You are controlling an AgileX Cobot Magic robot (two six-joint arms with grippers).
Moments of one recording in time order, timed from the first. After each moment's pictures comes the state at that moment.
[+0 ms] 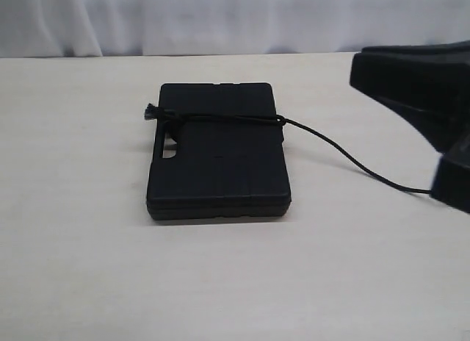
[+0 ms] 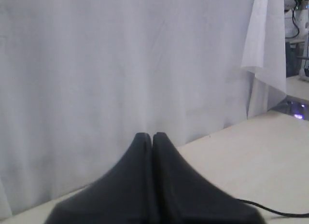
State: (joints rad) left arm -0.45 0.63 -0.49 0.59 -0.10 -0.55; right arm 0.69 0.70 -0.67 0.39 0.26 -0.27
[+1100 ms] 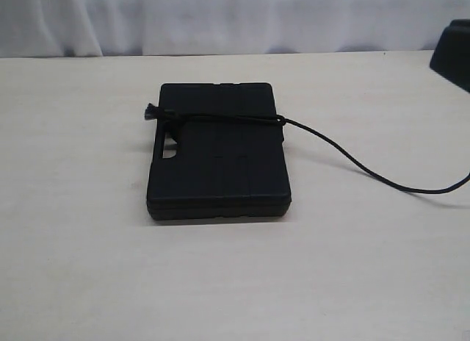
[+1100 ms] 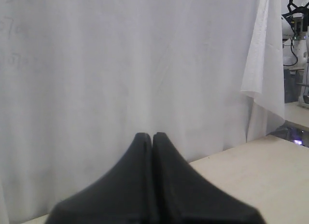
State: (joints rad) left arm -0.45 0.56 -0.49 0.43 -0.10 -0.43; right arm 0.69 0.54 -0.67 0.39 0.31 -0.27
